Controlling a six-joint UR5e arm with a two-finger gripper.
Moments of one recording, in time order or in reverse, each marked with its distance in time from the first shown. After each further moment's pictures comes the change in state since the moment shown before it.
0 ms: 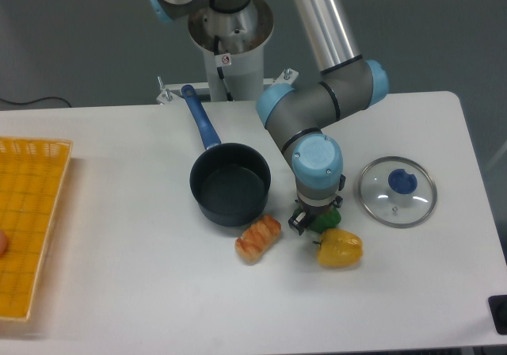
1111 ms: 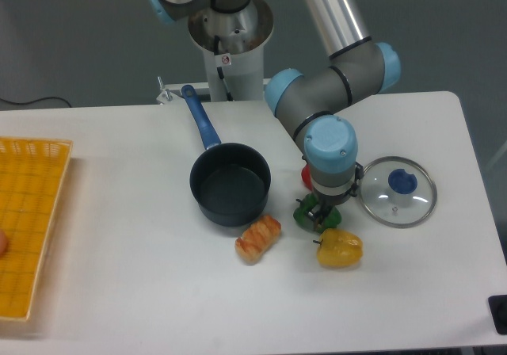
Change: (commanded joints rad) arm 0.017 0.035 0.009 0.002 0.012 0.021
